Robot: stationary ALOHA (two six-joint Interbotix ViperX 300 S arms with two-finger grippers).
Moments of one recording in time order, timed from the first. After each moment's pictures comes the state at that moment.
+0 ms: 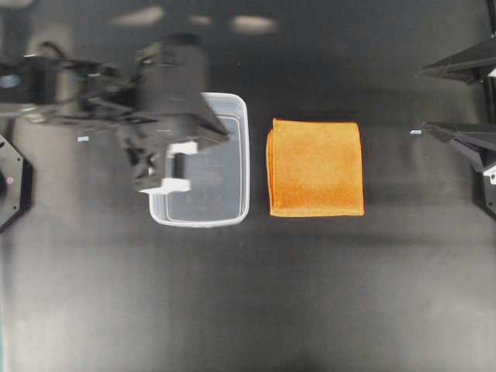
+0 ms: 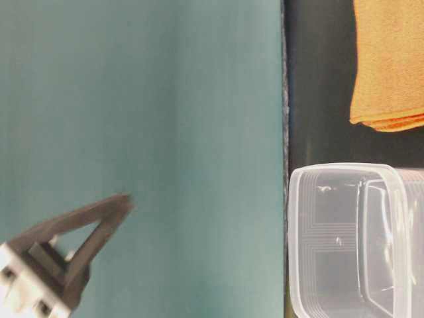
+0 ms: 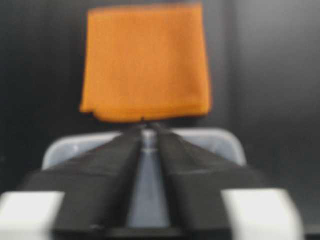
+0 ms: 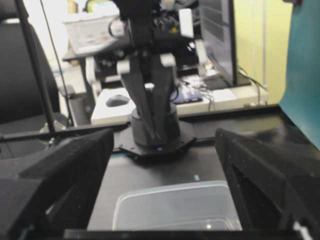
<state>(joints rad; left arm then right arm) 0.03 -0.17 0.31 0.04 0.64 0.06 -0.06 -0.98 1.18 0.02 -0.30 0.07</state>
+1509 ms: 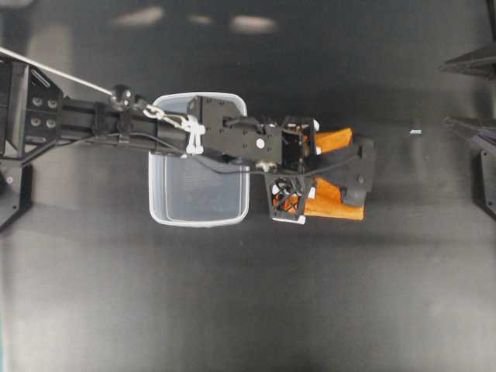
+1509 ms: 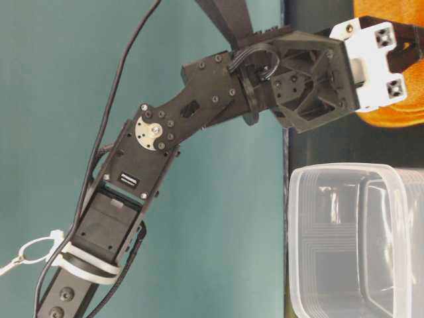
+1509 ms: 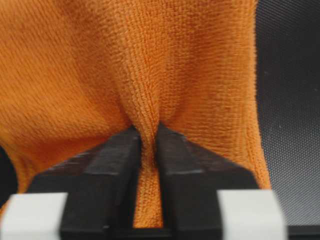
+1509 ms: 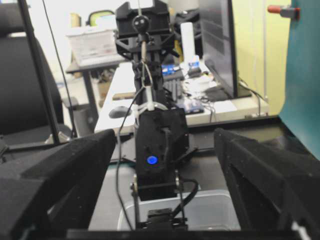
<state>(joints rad) 0.00 0.59 -0.16 0.04 0.69 0.18 -0.06 -1.08 1.18 0.02 -0.23 0.07</state>
